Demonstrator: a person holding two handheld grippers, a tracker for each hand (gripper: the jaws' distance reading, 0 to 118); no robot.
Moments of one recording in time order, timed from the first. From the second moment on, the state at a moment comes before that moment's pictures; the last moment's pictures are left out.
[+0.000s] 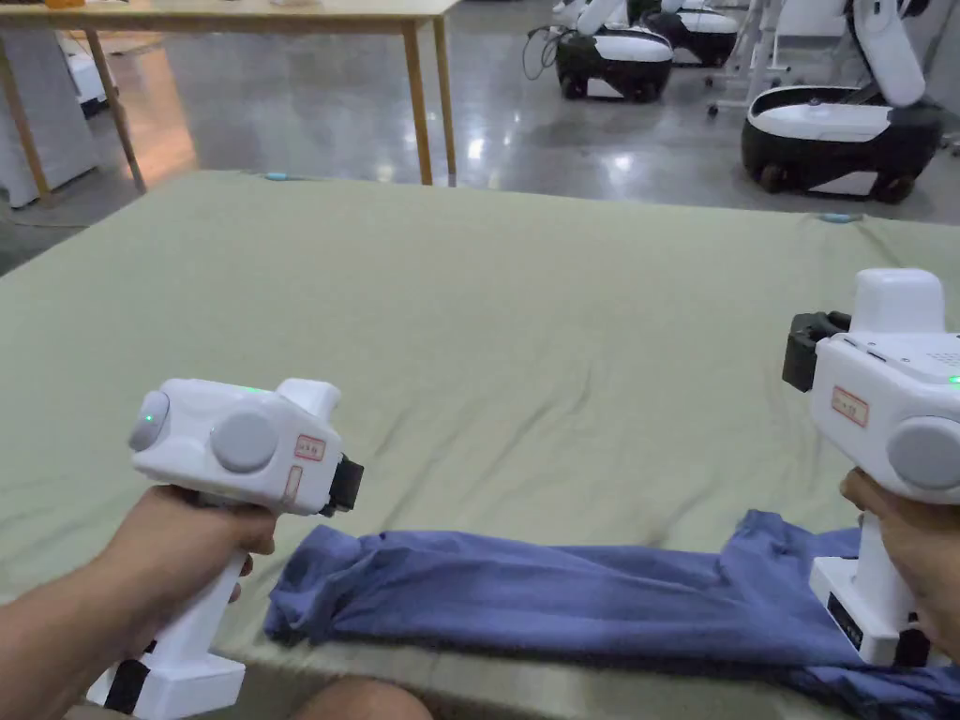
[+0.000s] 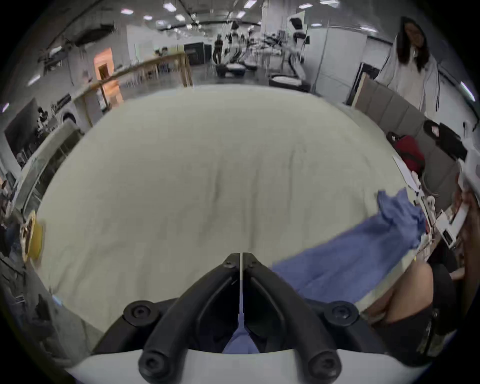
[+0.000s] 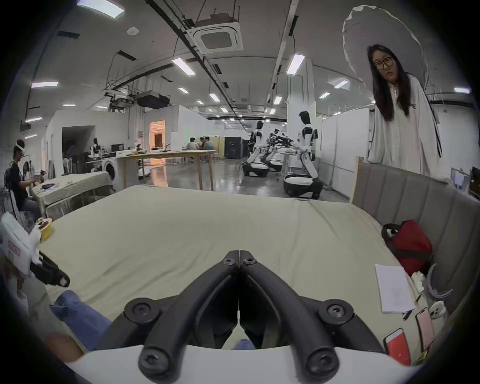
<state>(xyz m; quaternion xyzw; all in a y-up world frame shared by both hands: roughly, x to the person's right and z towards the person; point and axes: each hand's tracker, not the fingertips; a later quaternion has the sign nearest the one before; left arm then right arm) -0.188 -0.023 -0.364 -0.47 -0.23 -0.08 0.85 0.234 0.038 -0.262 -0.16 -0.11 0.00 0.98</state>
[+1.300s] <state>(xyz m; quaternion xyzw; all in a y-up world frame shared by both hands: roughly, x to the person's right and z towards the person) -0.292 -0.012 -0.397 -0.54 -0.18 0.00 0.83 0.233 0.000 -0.251 -0.22 -0.10 -0.01 0.97</state>
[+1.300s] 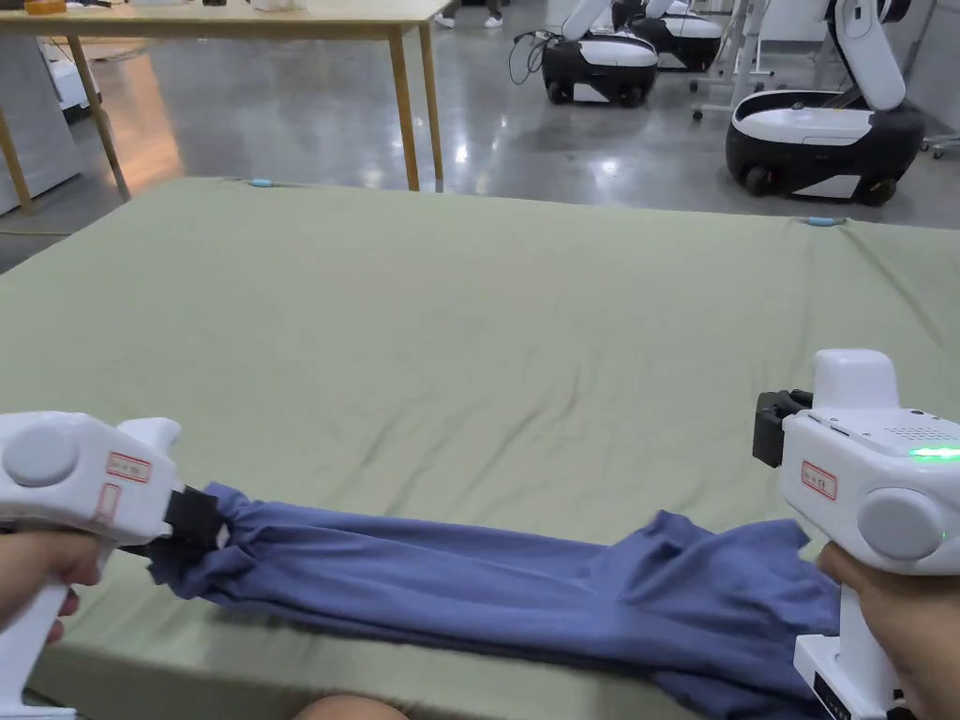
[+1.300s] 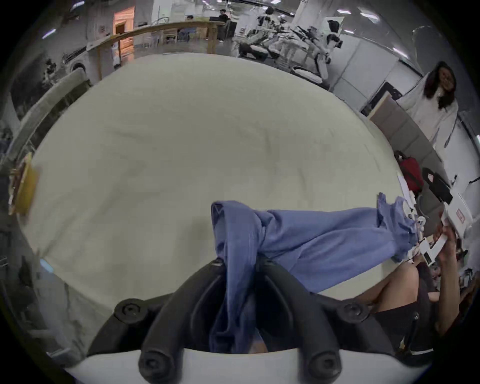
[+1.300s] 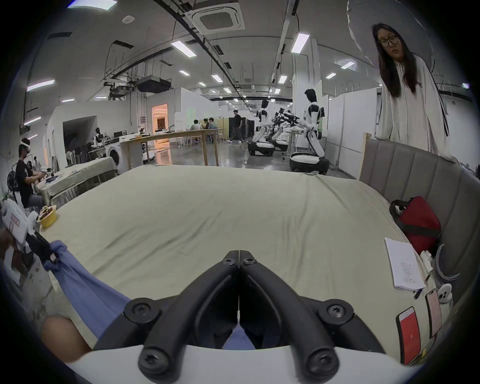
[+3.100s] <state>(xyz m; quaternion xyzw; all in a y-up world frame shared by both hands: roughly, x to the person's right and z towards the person) -0.105 -0.033 -0.345 -0.53 -0.27 -0.10 0.80 0.234 -0.013 -0.233 -0.24 -0.10 -0.02 0.97</state>
